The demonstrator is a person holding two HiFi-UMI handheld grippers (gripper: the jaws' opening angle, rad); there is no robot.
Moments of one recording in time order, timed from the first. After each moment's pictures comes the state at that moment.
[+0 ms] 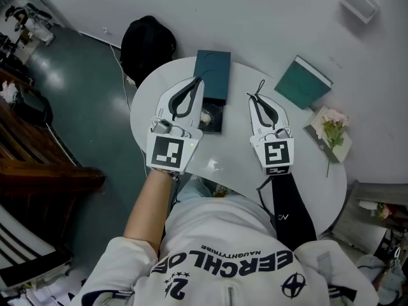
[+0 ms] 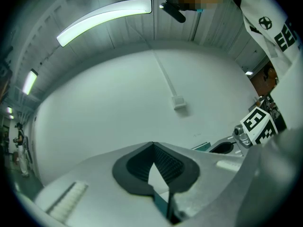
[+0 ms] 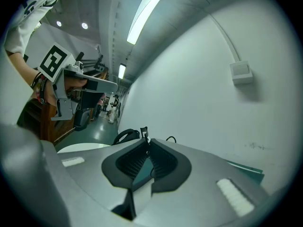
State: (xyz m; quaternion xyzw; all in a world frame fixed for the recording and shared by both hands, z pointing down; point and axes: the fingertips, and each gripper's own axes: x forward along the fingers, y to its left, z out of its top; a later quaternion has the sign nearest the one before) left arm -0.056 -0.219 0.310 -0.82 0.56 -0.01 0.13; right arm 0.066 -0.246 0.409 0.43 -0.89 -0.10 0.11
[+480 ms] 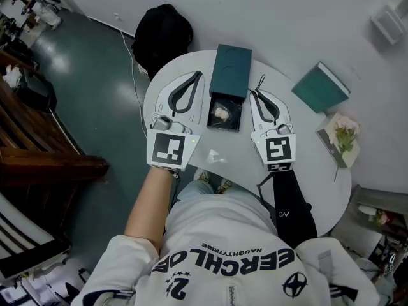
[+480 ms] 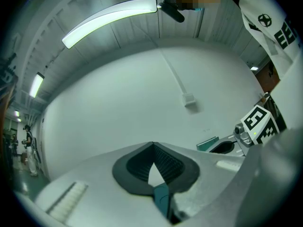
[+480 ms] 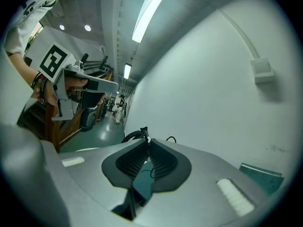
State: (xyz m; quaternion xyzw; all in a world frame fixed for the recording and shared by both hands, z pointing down) left arm -0.130 -0.215 0.310 -0.80 0.59 -0.02 0.13; right arm -0.010 -0.246 0.409 0.40 -0.91 -0.09 0.12
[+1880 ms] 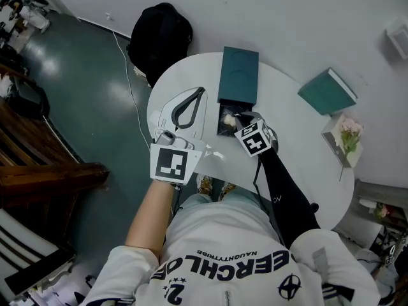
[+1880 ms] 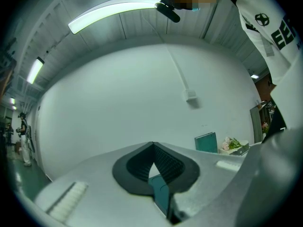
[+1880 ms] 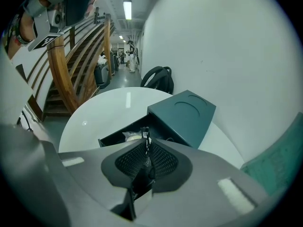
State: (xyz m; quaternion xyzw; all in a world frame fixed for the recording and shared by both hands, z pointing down) left arm -0.174 -0.226 0.347 -0.82 0.57 -0.03 0.08; right arm -0.063 -0.255 0.637 0.29 -0.84 0.08 0.44
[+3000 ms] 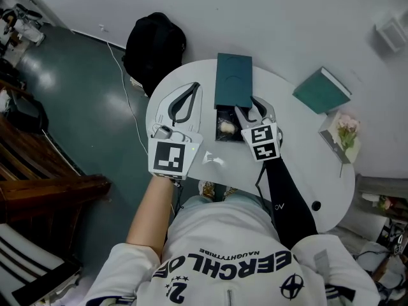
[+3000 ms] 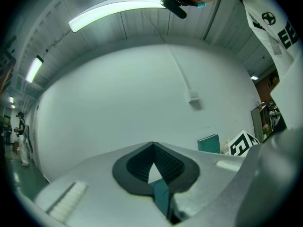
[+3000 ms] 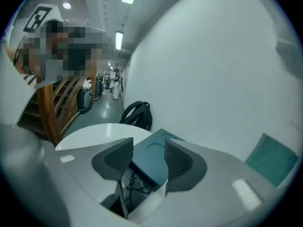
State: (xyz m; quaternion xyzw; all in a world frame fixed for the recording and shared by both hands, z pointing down) left arm -0.184 -0.250 0.337 -0.82 0.56 -0.02 0.08; right arm -0.059 -0.294 0.520 0.42 -0.87 0.01 0.28
